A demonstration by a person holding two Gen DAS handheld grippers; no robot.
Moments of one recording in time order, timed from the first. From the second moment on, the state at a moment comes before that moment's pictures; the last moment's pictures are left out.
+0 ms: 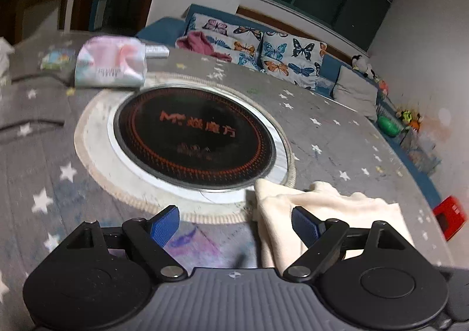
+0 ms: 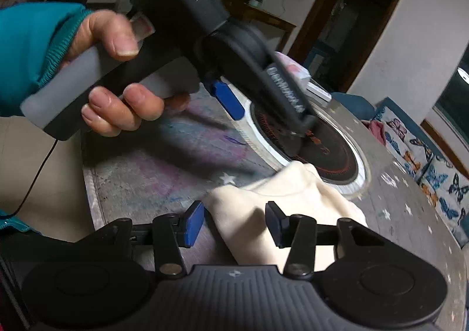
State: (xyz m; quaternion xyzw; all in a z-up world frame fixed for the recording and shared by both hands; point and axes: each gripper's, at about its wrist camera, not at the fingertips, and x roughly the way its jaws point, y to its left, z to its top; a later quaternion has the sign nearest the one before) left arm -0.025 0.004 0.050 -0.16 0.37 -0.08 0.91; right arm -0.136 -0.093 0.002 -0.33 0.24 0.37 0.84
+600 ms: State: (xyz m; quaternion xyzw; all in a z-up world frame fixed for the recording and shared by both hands) left arm -0.018 0.003 0.031 -0.35 0.42 -0.08 0.83; right arm -0.109 -0.134 0.046 -0.18 0.27 0.34 0.88
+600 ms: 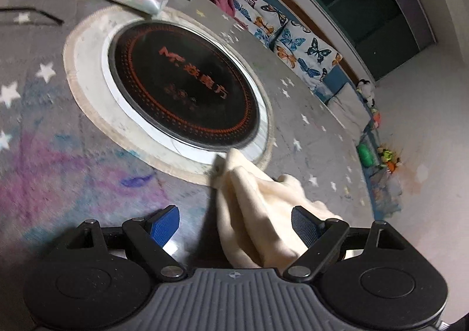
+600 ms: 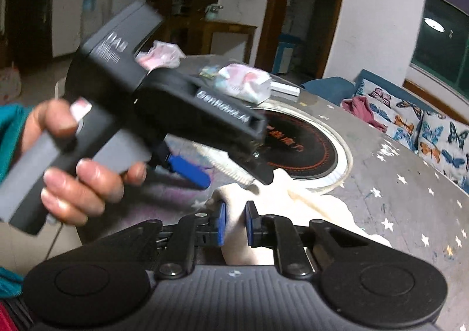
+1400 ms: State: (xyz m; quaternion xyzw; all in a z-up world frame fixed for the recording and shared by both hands) left arm -0.005 -0.002 0.001 -0.45 0.44 -0.09 0.77; right arm -0.114 -0.176 0.048 -0.12 0.27 0.32 0.90
